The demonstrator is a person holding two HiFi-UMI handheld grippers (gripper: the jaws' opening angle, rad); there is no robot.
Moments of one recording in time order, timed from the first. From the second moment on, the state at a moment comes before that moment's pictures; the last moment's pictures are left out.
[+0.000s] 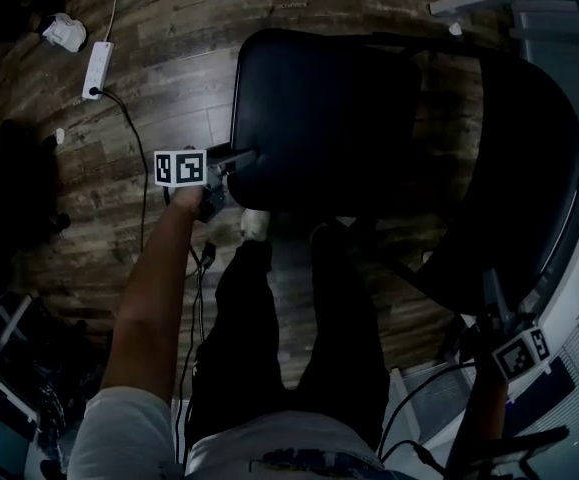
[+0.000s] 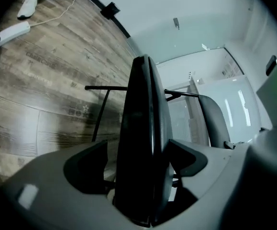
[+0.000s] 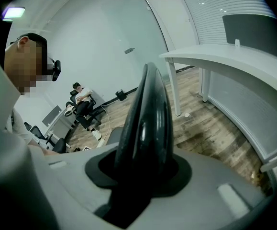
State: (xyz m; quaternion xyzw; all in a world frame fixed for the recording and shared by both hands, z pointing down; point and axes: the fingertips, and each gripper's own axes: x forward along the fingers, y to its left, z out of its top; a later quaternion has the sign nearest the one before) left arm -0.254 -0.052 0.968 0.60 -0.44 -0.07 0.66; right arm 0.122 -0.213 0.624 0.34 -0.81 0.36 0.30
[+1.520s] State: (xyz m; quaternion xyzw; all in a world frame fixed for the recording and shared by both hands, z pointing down) left arm -0.150 -0.116 0.830 0.64 -0.35 -0.07 0.68; right arm 0.134 -0.229 0.540 0.38 -0.83 0.31 0.28
